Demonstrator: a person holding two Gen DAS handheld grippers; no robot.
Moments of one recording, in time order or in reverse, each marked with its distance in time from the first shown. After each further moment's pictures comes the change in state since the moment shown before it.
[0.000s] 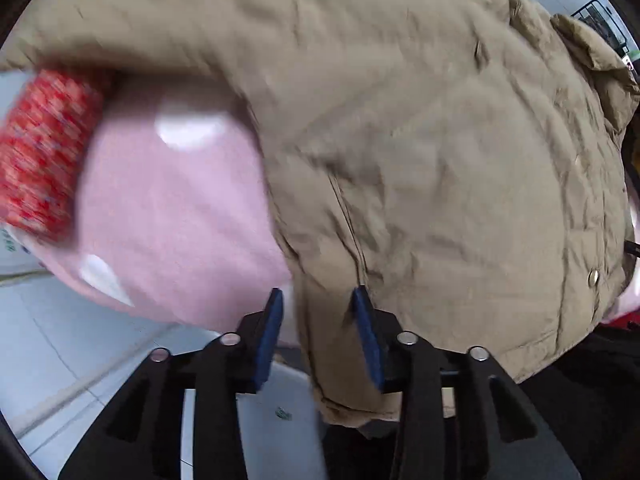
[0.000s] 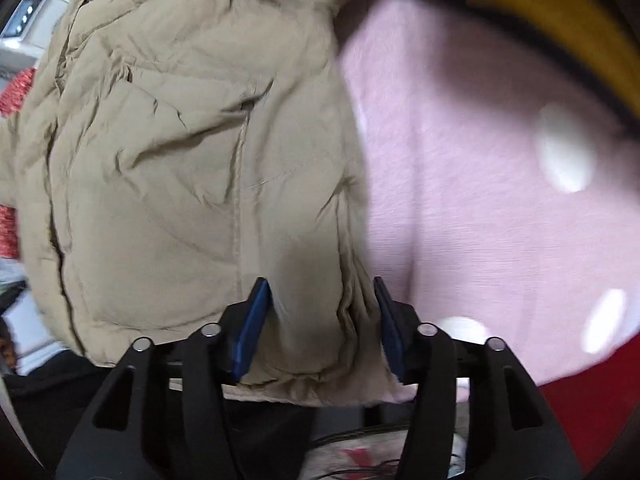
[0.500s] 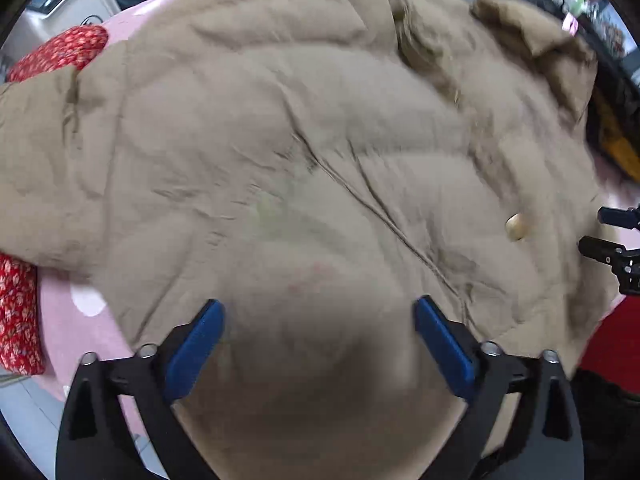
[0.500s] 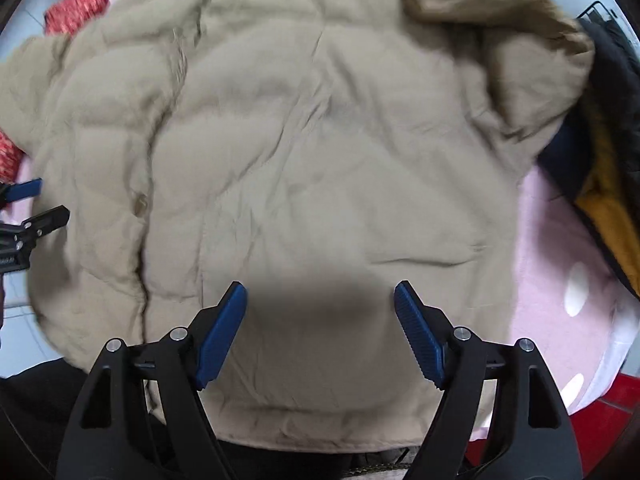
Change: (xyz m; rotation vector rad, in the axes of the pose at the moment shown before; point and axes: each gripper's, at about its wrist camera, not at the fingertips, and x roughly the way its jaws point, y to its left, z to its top) left arm 0.032 -0.124 0.064 0.216 -0.109 -0.056; right arm -0.009 0.185 0.026 -0.282 -0.114 -0.092
